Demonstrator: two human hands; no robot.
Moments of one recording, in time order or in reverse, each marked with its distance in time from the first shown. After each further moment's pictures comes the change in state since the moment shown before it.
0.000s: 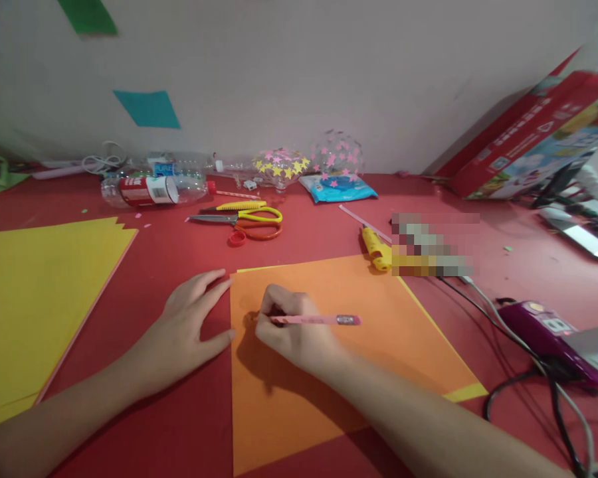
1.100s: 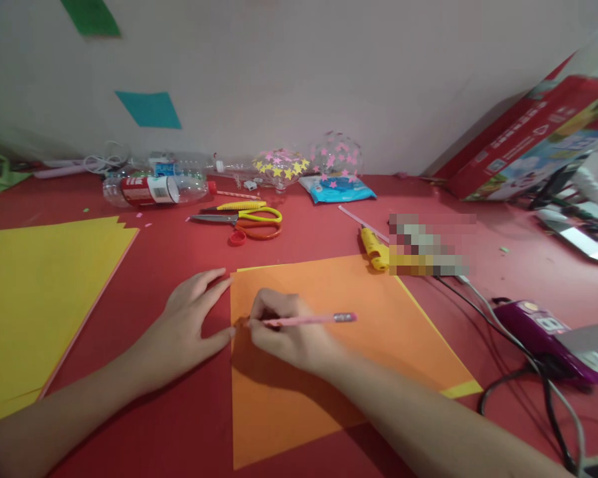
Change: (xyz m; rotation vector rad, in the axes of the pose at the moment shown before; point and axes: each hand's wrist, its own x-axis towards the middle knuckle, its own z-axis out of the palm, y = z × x) left_hand 0.002 0.000 0.001 0.007 0.012 0.001; right_hand -0.001 0.001 -0.001 0.139 -0.156 -0.017
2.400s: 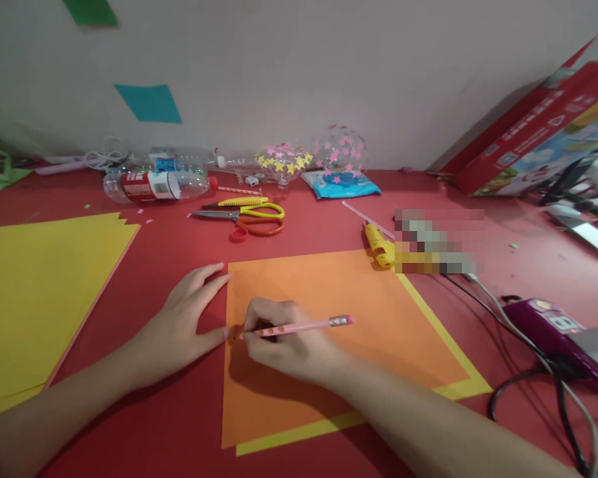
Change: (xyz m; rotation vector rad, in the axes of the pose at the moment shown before) left_hand -0.003 -0.002 -0.007 -0.122 -0.049 -0.032; right_hand -0.005 -0.002 0.005 -0.001 -0.110 -0.063
